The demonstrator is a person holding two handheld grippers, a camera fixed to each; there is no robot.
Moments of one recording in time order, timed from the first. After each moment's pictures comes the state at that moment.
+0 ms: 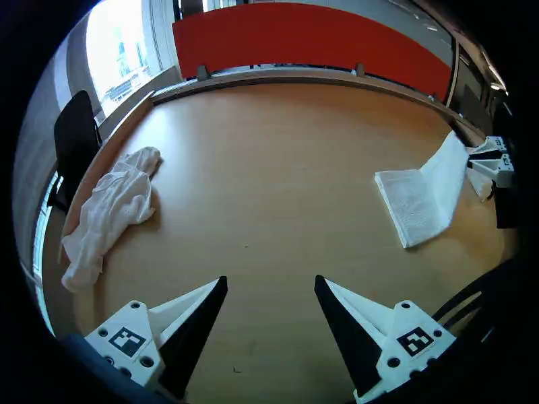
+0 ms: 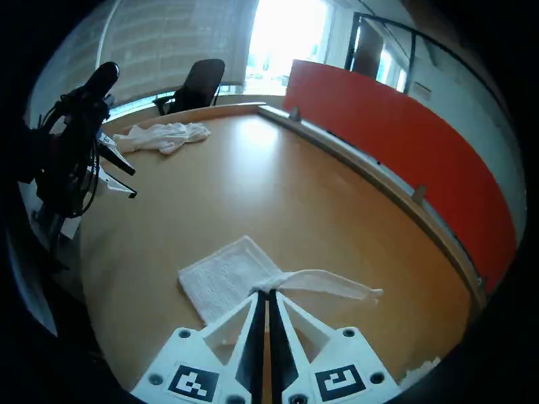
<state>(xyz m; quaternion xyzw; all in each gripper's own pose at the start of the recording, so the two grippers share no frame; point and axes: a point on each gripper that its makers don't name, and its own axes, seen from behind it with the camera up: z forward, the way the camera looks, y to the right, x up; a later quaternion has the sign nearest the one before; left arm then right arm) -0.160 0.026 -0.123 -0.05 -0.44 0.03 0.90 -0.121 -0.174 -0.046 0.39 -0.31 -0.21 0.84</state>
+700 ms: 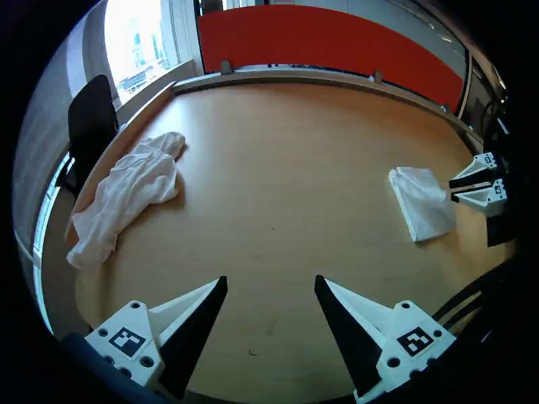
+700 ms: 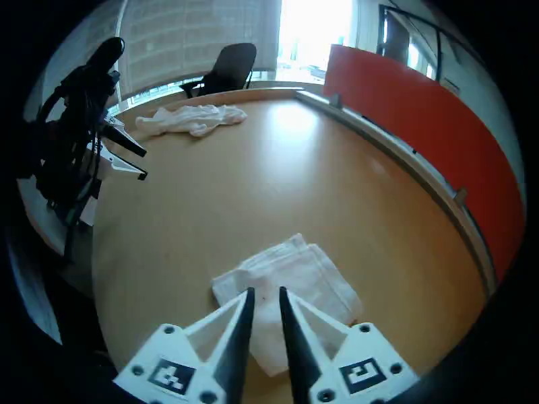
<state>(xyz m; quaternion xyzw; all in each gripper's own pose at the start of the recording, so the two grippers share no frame) -0.160 -0.008 -0.147 -0.01 -0.44 0.01 0.90 -0.167 -0.234 -0.068 0.45 -0.34 -0.21 0.80</state>
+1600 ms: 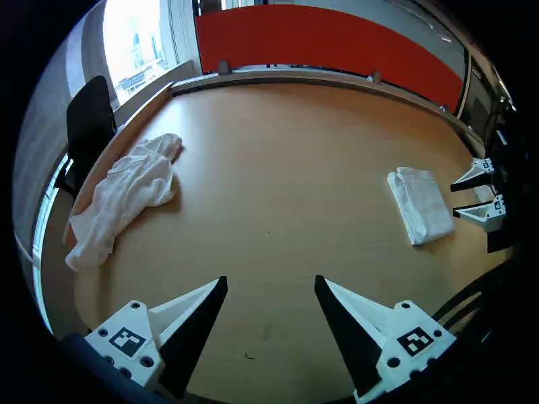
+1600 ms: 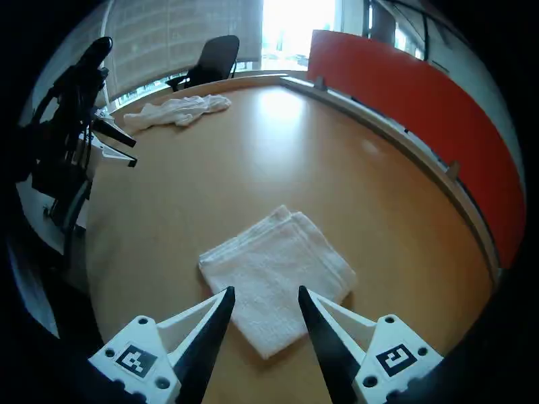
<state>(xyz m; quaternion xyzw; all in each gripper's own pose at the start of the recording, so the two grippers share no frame) -0.160 -0.003 -0.140 -0.02 -0.44 0.01 0.90 -0.184 -0.203 -0.071 0.42 -0.37 -0.20 0.80</state>
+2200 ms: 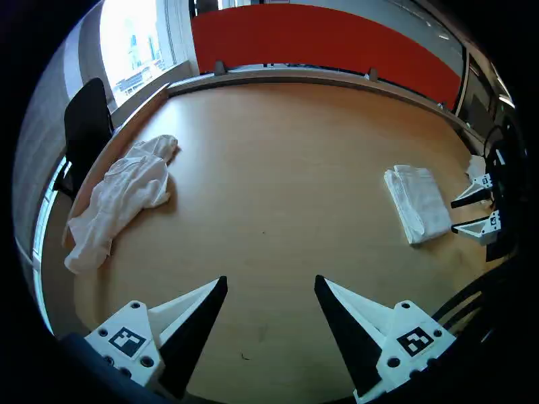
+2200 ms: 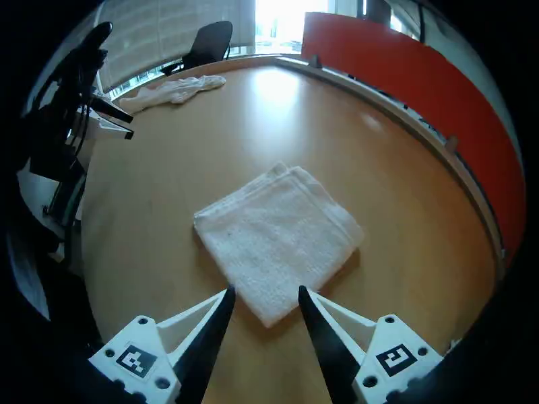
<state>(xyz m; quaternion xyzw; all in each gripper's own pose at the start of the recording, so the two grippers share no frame) -0.160 0.003 -0.140 -0.02 -0.44 0.01 0.90 -0.214 -0.166 -0.099 0.40 -0.41 -0.20 0.79</state>
